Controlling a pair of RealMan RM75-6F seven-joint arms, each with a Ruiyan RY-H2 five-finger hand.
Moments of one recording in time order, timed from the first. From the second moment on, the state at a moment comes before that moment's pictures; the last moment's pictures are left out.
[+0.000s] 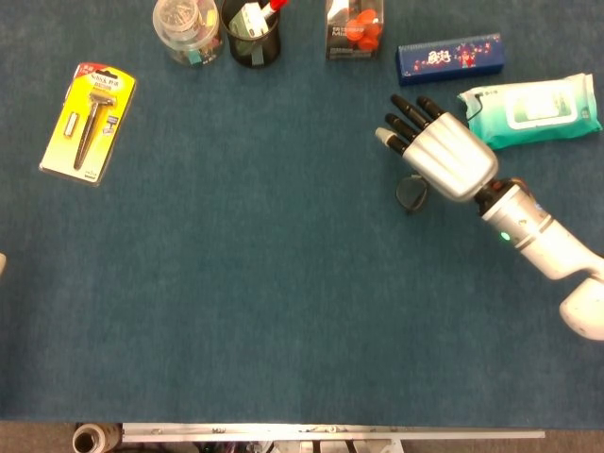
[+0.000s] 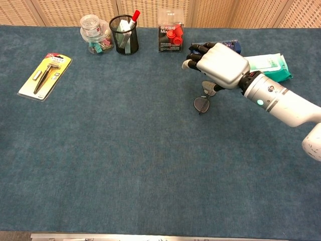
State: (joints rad) left arm -0.06 -1.05 -0.02 -1.68 1.53 1.50 -0.03; right arm 0.75 -1.76 0.03 -0.87 -1.69 1.14 -0.21
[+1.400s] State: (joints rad) left arm -0.06 -1.05 -0.01 -1.68 1.55 1.50 -0.03; right arm 0.77 -1.89 0.01 -0.63 -1.65 1.08 -0.10
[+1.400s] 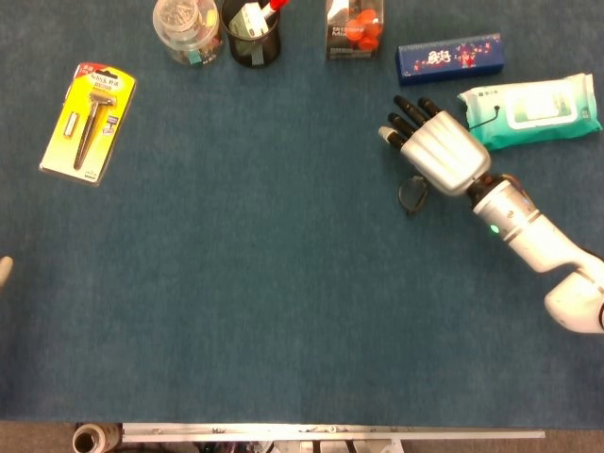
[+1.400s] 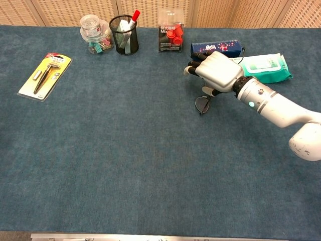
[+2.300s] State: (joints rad) left arm -0.07 -1.05 -0.01 -1.68 1.55 1.49 -0.02; right arm 0.77 -1.85 0.01 -0.74 -1.66 1.19 -0.07
